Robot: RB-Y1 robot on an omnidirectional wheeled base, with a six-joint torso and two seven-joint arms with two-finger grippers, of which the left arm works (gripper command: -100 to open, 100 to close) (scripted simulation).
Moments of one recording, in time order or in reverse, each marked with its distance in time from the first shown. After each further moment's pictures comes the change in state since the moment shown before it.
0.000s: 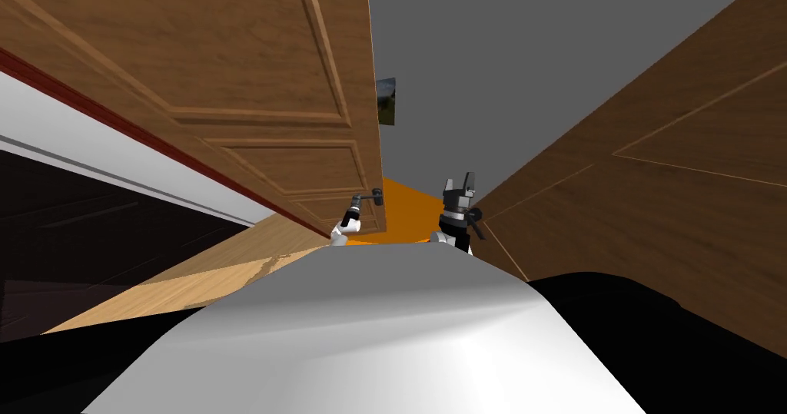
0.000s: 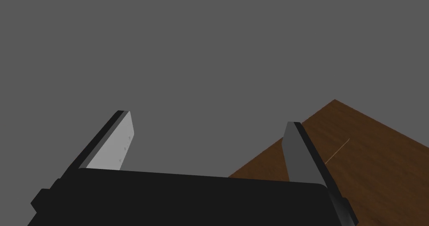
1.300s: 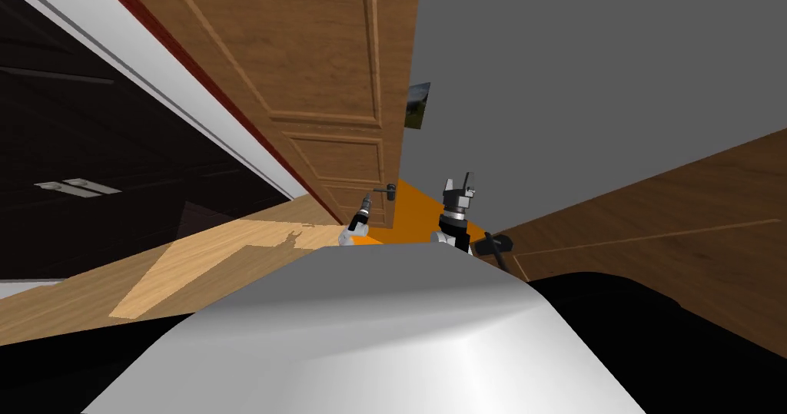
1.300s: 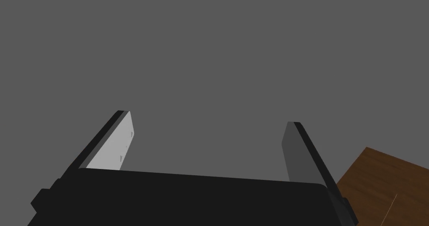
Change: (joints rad) arm 0.079 -0.032 -0.183 -0.097 0.111 0.015 -0.145
